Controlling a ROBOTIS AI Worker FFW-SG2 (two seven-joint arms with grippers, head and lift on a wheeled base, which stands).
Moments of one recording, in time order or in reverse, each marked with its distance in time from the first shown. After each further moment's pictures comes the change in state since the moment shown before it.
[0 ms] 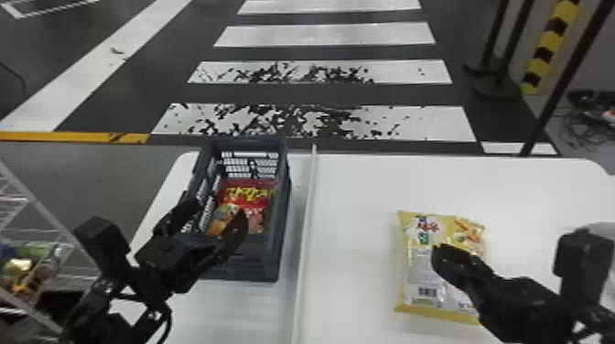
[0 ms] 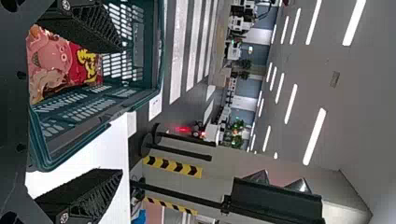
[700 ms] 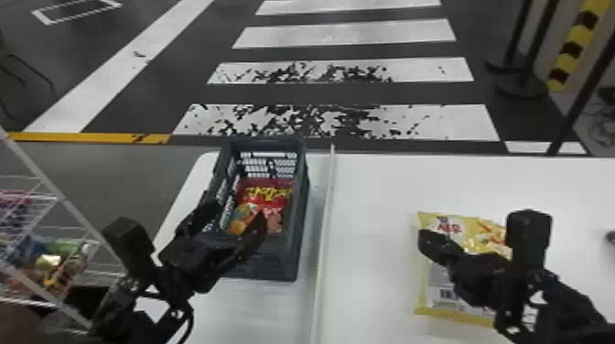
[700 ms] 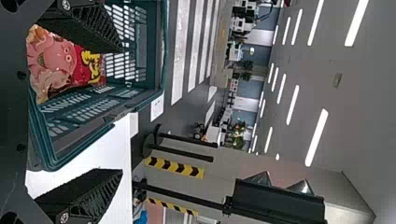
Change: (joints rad) left arm 0.007 -0.004 0.002 -0.003 -0.007 0.001 0.000; right arm -0.257 0.024 0.118 0.380 0.076 -0.120 0.013
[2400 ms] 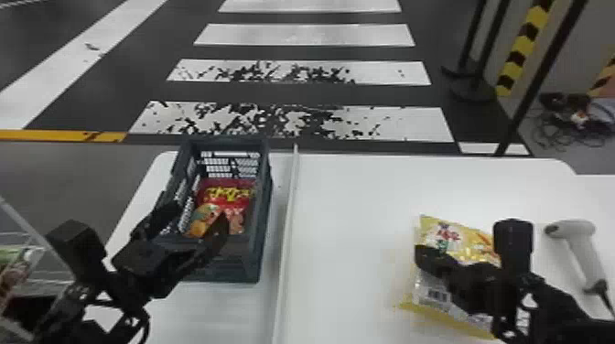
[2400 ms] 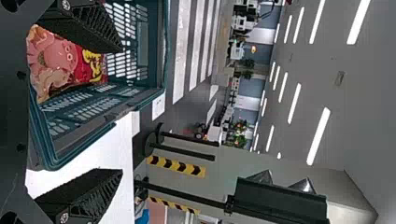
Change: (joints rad) left arm -0.006 0.005 -0.006 0.007 -0.001 0.002 0.000; right arm 0.009 -0.013 -0.132 0.037 0.116 0.051 0.137
